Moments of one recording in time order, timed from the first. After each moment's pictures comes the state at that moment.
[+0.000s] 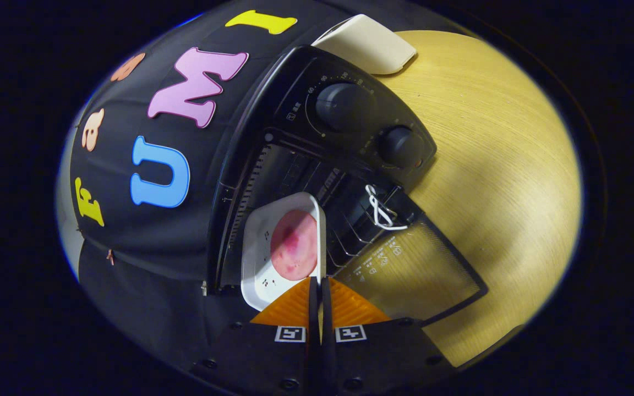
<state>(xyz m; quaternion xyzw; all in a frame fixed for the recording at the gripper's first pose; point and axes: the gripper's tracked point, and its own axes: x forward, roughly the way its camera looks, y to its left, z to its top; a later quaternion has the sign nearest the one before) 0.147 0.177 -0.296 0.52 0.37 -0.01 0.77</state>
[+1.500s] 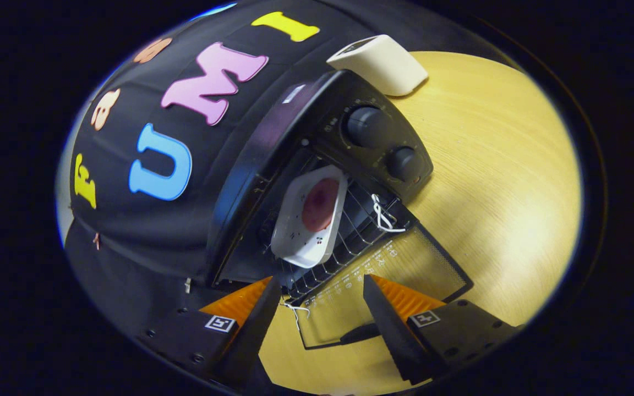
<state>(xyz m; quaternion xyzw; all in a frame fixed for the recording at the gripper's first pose) 0.120 0.171 -0.271 0.44 0.36 -0.01 0.82</state>
